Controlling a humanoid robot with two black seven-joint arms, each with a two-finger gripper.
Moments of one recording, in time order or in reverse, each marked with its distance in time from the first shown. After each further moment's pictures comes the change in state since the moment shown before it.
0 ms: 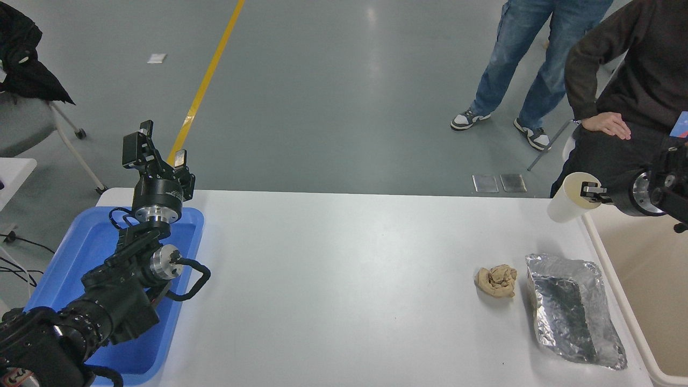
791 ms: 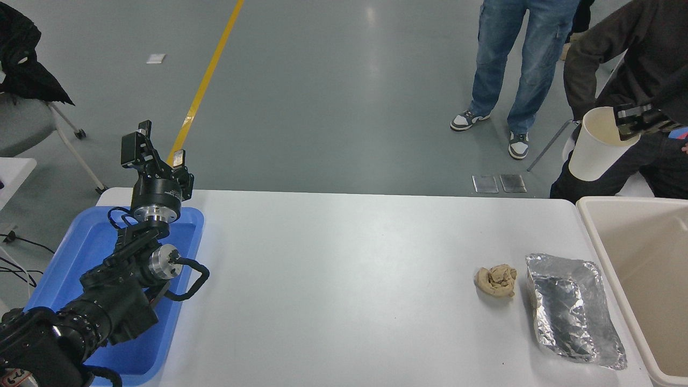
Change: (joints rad) left arm 0.000 0.004 -0.003 0.000 0.001 0.000 0.003; right arm 0.661 -0.050 -0.400 0.355 0.005 0.286 0.003
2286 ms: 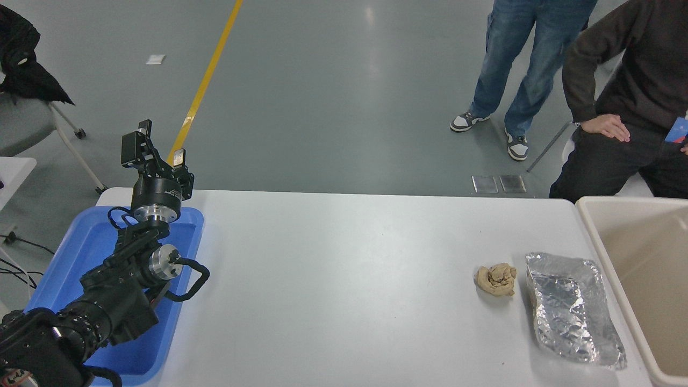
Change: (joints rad) left arm 0.000 -0.001 0.001 0.000 -0.001 0.000 -0.002; right arm -0.877 -0.172 0.225 -0.394 -0.116 -0.516 0.066
